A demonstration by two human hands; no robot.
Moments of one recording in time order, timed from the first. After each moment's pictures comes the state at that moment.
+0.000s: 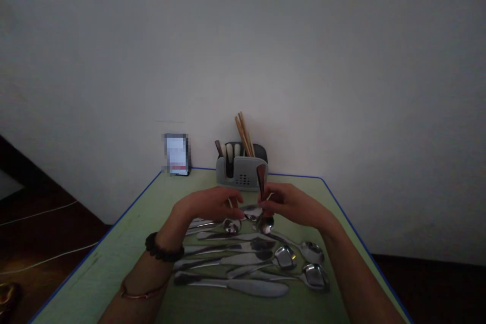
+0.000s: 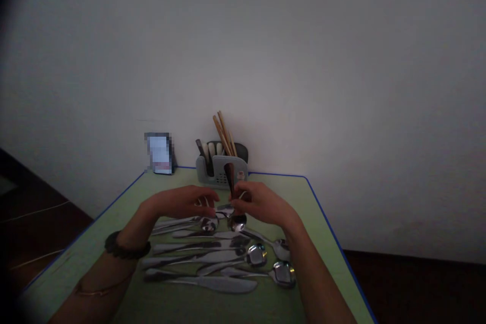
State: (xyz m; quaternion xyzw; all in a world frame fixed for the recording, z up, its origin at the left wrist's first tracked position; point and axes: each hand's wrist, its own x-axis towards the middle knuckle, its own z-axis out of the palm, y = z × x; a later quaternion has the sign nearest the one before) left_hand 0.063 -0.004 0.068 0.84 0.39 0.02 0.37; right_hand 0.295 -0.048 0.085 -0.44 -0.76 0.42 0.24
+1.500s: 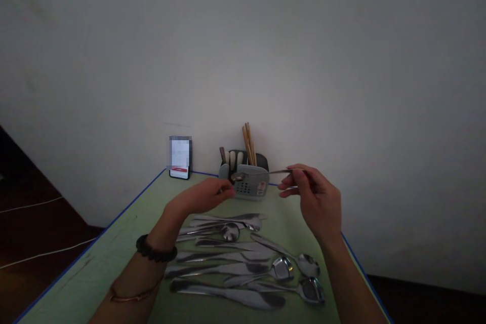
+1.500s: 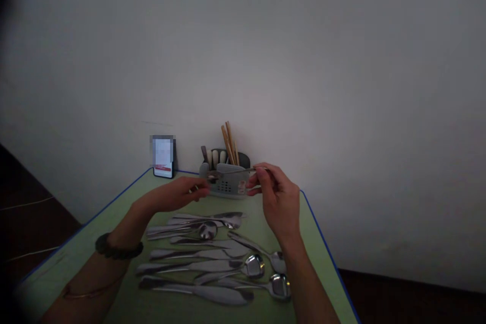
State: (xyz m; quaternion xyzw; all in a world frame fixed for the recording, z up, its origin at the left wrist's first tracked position) left_hand 0.043 0.000 0.087 0.86 0.44 0.12 0.24; right_hand 0.271 -0.064 0.118 -0.43 -0.59 0.23 0.64
